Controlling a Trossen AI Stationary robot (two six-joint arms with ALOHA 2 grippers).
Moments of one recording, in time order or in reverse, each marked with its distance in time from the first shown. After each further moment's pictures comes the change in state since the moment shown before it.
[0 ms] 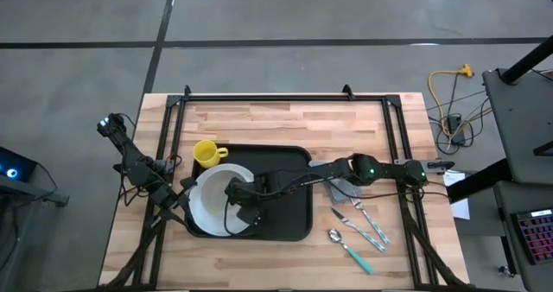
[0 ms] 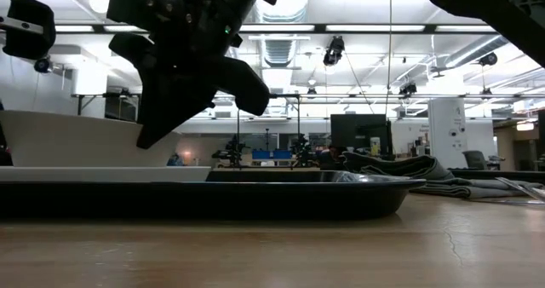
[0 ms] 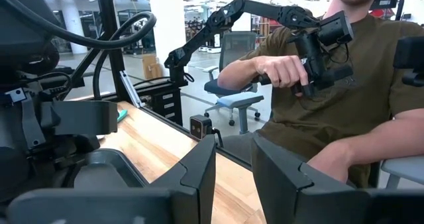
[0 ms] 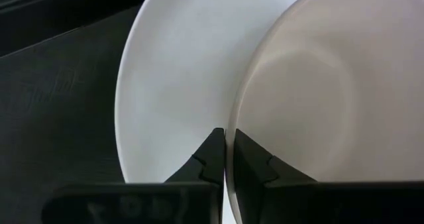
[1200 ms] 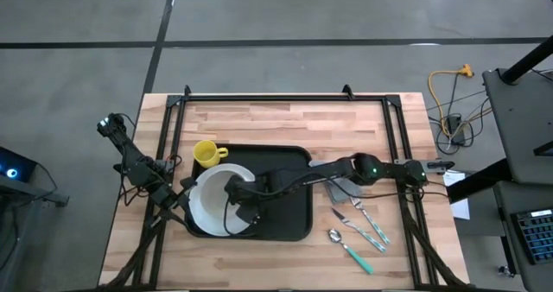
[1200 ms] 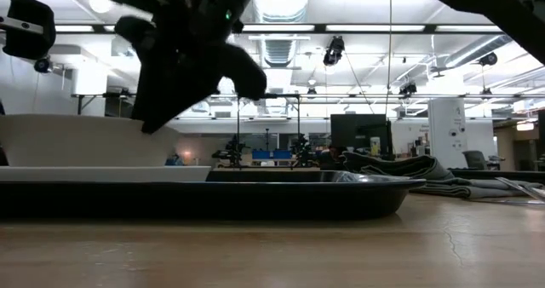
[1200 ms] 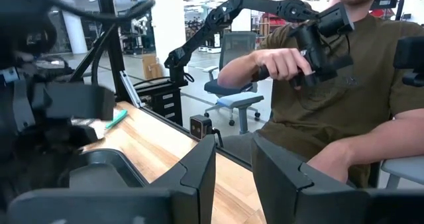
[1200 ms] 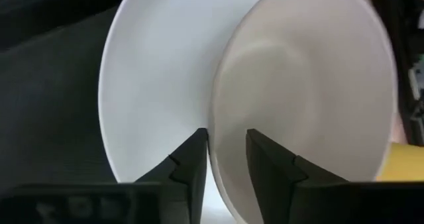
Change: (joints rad) left arm 0.000 0.000 0.000 0.000 0.000 0.000; right arm 0.005 -0.035 0.000 0.001 0.068 0.023
